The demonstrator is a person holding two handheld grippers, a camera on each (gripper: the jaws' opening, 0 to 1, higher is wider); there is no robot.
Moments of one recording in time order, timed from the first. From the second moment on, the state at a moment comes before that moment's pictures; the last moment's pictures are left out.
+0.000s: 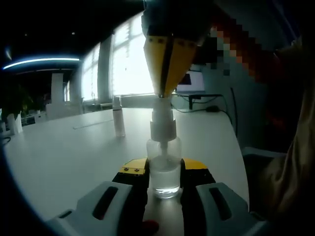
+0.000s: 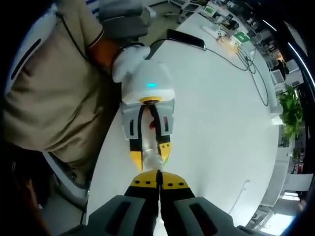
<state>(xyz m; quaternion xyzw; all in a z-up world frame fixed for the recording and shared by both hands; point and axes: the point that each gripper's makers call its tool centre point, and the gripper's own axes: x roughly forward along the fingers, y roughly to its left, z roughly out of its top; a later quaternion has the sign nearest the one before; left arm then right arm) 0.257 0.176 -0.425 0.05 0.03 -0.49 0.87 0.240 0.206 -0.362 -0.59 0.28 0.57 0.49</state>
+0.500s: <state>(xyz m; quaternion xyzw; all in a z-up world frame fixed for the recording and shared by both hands) 0.256 0.175 -0.425 0.05 0.04 -0.49 0.87 0.236 0.205 -0.366 -0.61 0.30 0.56 0.48</state>
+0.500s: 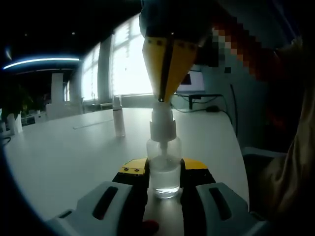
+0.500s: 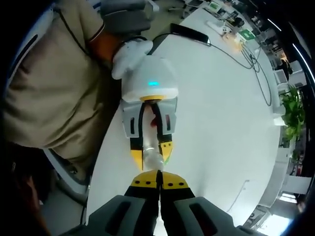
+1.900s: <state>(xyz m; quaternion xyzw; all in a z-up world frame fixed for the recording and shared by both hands) 0.257 0.176 -0.425 0.05 0.04 -0.49 0.87 0.238 0.206 -0.359 -0.60 0.28 0.56 0.50</state>
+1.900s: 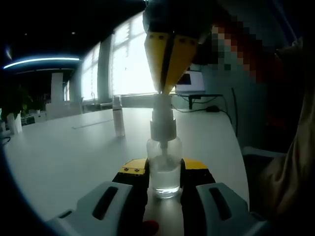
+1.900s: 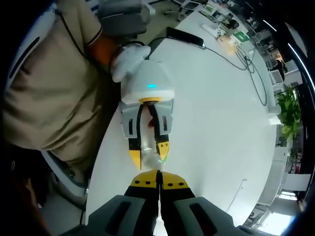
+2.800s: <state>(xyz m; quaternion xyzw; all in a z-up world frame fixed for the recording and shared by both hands) 0.257 0.176 -0.425 0.05 0.04 -0.49 0.87 0.238 0.206 -0.359 -0.60 0.29 0.56 0.50</state>
